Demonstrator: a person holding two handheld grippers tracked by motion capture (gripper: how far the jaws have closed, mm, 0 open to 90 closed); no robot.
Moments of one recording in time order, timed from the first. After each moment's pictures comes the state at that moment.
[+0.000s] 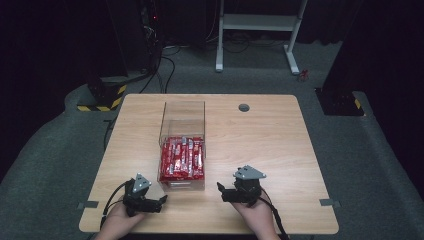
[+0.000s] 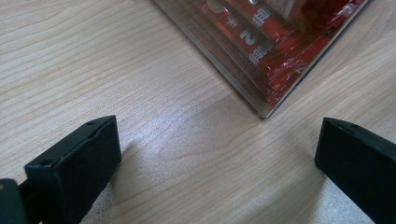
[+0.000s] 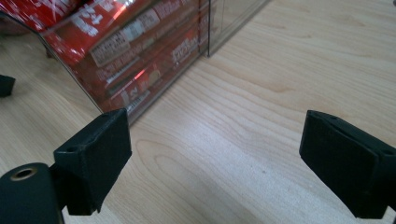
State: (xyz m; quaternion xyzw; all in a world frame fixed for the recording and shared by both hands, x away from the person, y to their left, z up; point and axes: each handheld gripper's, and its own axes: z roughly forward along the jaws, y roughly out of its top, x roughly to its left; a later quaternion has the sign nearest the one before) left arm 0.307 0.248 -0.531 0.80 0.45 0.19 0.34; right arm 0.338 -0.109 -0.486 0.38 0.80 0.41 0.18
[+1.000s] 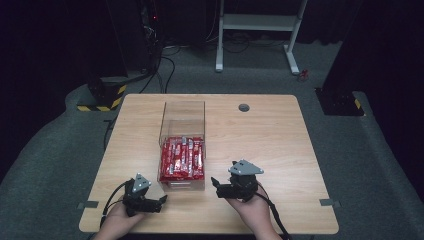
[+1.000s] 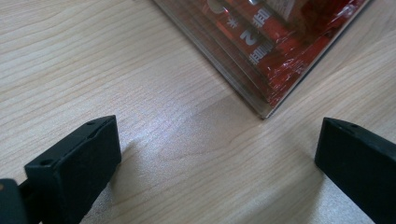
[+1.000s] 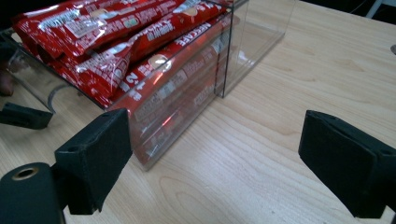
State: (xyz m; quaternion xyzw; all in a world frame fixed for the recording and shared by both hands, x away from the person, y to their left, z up) left arm 0.307 0.248 -0.531 0.80 0.45 0.19 0.34; right arm 0.338 -0.095 -0.454 0.36 0.80 0.44 0.19
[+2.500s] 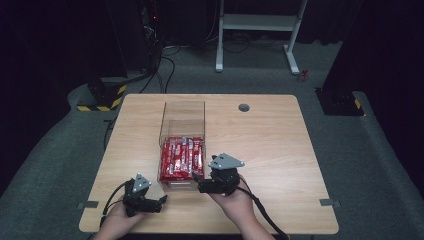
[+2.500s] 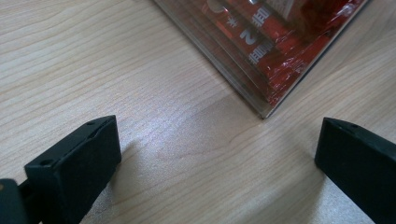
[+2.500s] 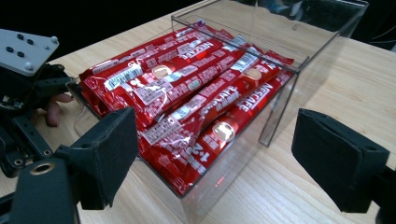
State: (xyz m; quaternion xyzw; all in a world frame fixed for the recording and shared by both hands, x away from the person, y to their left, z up) left arm 0.307 0.248 -0.531 0.80 0.45 0.19 0.34; right arm 0.343 -0.045 -0.432 0.32 0.81 0.46 0.17
